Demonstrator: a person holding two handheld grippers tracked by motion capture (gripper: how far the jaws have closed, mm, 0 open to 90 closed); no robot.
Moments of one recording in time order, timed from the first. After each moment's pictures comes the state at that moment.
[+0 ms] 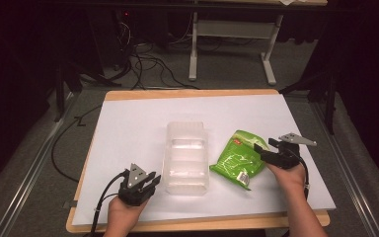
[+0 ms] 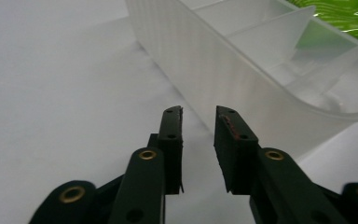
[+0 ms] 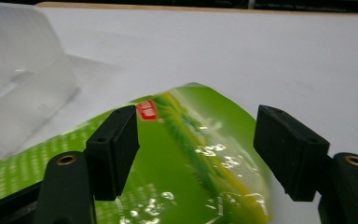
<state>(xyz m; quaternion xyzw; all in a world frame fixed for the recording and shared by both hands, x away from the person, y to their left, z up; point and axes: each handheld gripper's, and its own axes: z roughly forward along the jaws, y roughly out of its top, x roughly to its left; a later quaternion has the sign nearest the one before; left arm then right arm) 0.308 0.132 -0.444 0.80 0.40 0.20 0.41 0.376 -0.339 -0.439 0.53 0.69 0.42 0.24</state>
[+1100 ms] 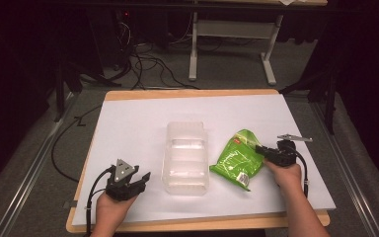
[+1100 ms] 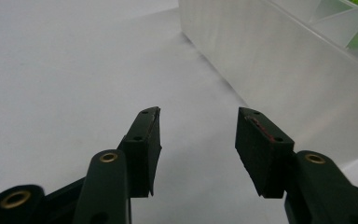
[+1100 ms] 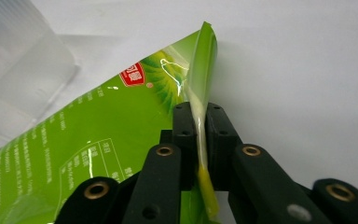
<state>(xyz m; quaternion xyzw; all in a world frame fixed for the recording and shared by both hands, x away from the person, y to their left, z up) 0.320 0.160 -0.444 0.79 0.42 0.21 0.40 0.395 -0.349 -0.467 0.56 0.69 0.43 0.13</state>
